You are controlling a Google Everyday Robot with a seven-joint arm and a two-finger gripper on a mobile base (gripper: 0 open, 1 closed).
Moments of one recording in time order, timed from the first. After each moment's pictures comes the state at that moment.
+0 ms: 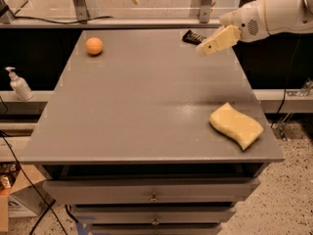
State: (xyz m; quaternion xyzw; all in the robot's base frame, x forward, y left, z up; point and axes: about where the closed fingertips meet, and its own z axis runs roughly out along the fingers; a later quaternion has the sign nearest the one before) arm 0.670 -0.154 0.950 -0.44 0.75 0.24 0.44
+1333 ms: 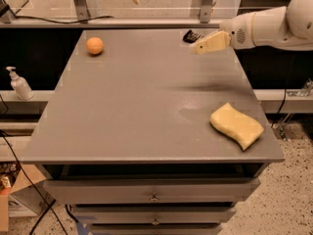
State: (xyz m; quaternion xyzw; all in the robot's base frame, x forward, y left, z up) arm 0.722 -0.159 0.923 -0.36 0.76 0.25 0.49
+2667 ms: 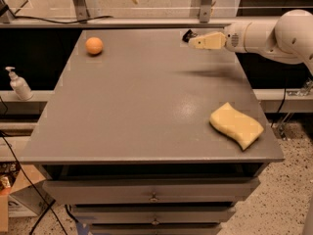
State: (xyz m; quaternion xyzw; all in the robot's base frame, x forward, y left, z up) arm 0.783 -0.184 0.896 -0.25 0.77 0.25 0.54
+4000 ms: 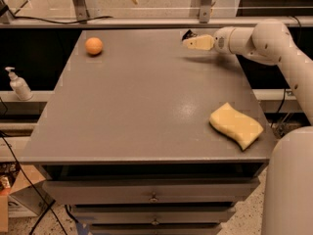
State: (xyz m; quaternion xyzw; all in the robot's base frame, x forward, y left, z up) arm 0.854 -0.185 0.850 -0.21 0.78 0.22 0.54
